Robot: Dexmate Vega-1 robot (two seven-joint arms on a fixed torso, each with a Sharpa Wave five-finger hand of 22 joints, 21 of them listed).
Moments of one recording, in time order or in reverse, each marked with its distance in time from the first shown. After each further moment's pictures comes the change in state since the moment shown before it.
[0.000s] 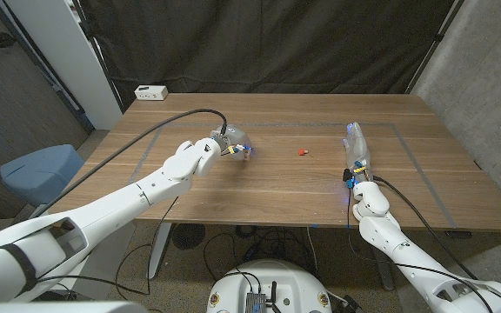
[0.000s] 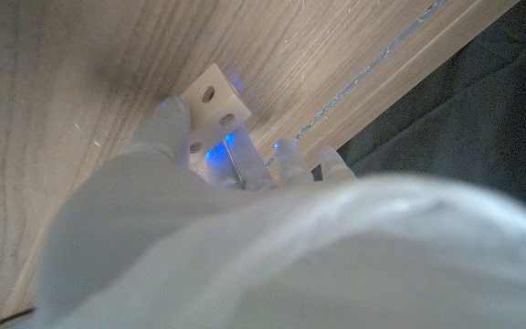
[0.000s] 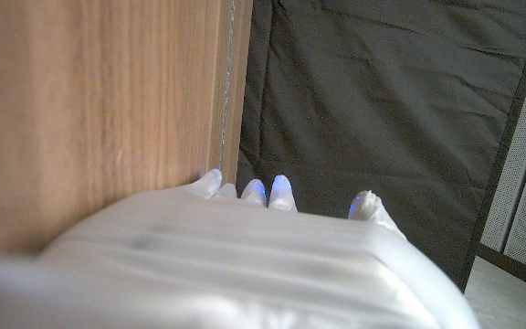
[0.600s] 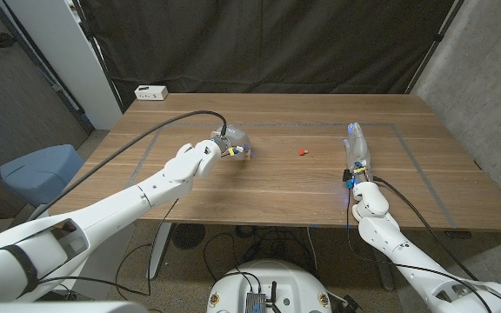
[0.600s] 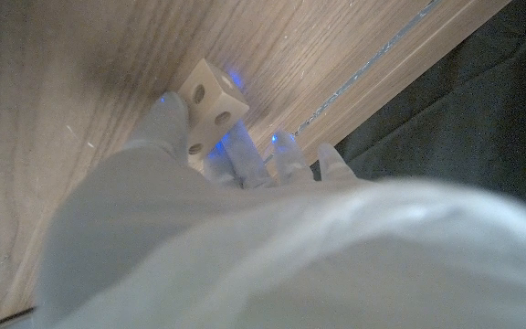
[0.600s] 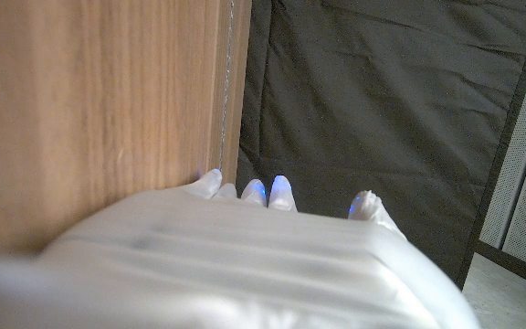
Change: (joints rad) left arm 0.004 -0.008 0.006 0.024 0.004 -0.002 0.052; left_hand 0.036 0.003 -0.020 0.001 0.000 0.119 0.003 0.011 0.005 0.107 -0.004 0.046 0.036 0.079 -0.004 0.008 0.010 0.051 -0.016 0.000 0.000; right arm -0.003 0.005 0.001 0.001 -0.002 0.004 -0.009; right_hand 0.000 0.000 0.000 0.000 0.000 0.000 0.000 0.000 0.000 0.000 0.000 0.000 0.000 0.000 0.000 0.000 0.000 0.000 0.000 0.000 0.000
